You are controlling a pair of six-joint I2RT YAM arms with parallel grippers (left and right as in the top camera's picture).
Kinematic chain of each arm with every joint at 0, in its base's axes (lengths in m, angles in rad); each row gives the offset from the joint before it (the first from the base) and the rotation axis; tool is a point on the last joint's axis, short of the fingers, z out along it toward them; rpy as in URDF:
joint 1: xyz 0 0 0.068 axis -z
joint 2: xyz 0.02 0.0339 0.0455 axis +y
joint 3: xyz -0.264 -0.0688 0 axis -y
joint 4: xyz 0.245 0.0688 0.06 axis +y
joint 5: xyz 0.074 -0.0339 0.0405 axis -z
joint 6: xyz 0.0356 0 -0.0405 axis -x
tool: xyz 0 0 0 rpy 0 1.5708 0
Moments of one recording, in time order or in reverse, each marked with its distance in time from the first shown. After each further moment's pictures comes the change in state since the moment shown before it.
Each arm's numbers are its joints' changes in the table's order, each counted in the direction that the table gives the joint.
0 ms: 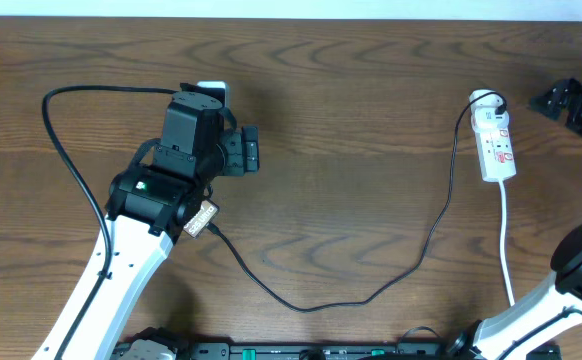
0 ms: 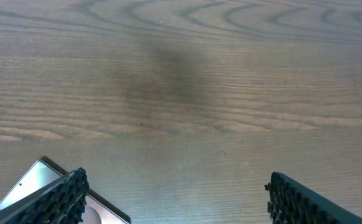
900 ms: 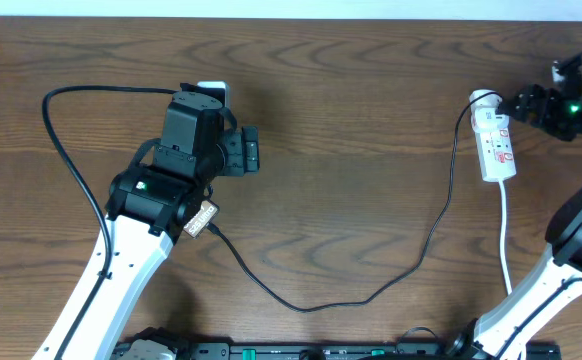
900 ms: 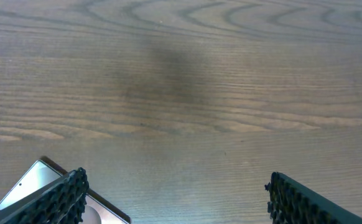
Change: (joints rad) left arm 0.000 0.000 0.000 0.000 0.000 0.000; right arm -0.071 0.185 -0.001 -0.132 -0.067 0.092
